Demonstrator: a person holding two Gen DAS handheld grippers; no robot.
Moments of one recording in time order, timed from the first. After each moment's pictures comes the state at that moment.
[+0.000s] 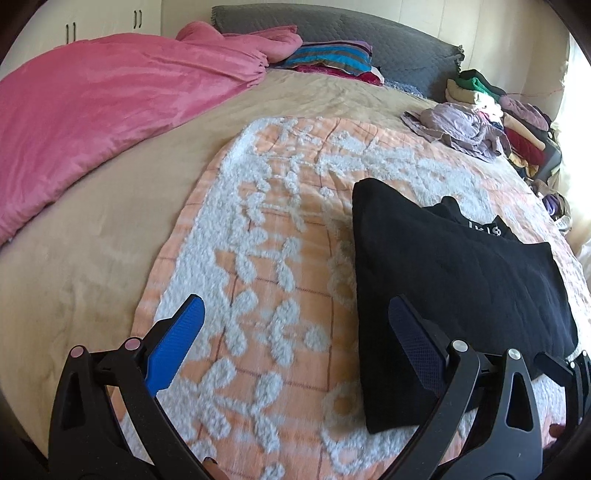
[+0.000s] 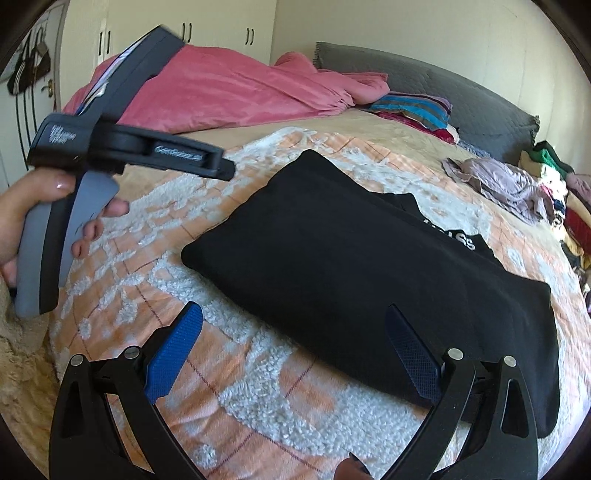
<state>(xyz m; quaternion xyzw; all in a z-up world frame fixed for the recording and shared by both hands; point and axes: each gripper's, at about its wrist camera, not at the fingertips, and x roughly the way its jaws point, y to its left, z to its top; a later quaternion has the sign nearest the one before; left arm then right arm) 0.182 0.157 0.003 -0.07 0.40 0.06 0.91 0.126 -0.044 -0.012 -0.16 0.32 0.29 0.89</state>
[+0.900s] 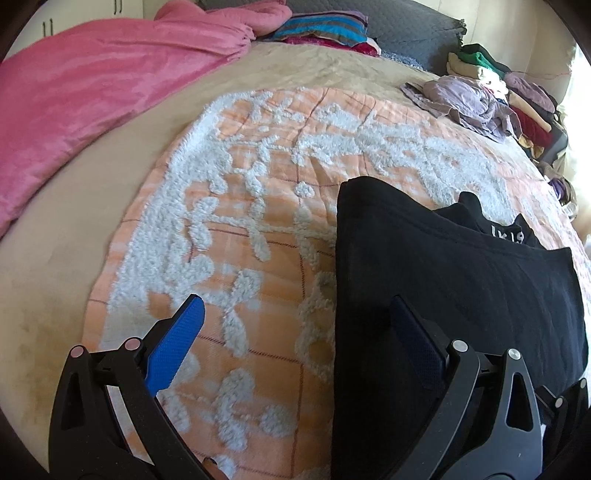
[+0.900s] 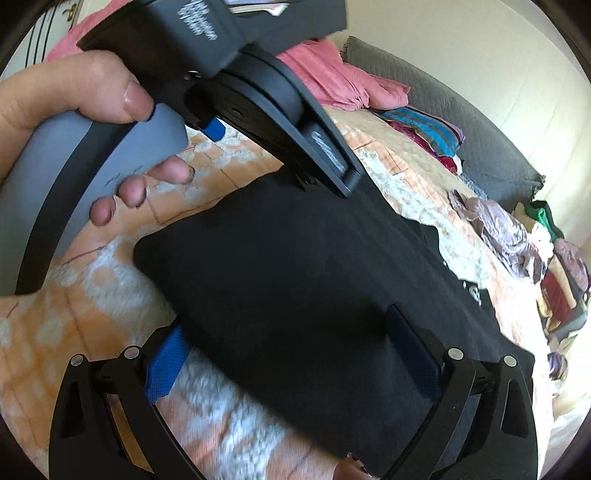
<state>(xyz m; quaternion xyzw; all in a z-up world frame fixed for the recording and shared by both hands) 0.258 0.144 -0.026 -0.07 0.45 0.04 0.89 0.175 0.017 -0.048 -0.29 0.30 0.26 0.87</state>
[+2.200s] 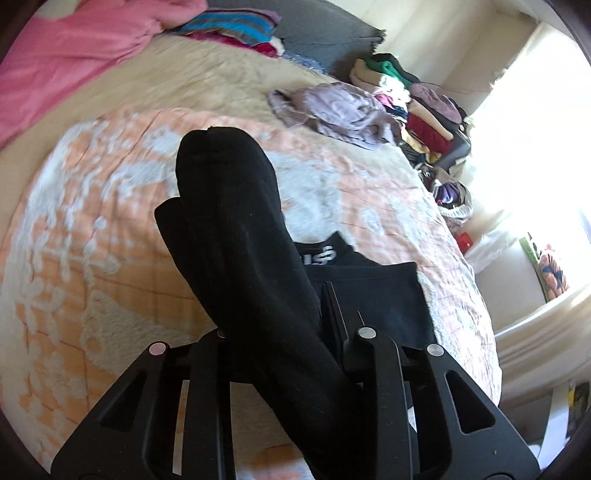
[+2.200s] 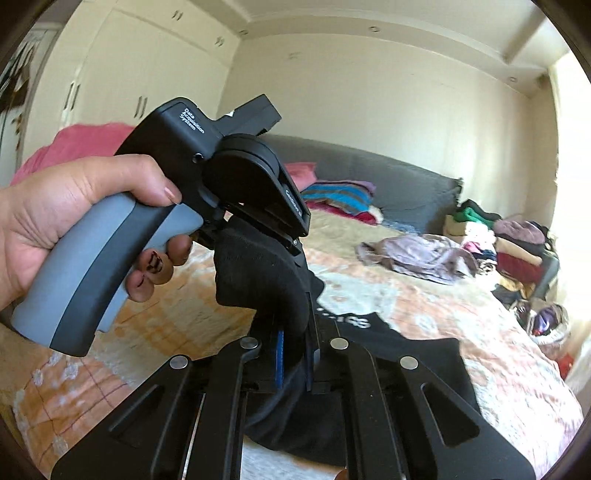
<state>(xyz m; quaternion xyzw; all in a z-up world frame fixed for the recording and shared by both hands) 0.263 0.016 0.058 -0.16 0.44 -0.16 0.87 0.121 -0.130 0.029 -0.12 0.12 0.18 0.97</state>
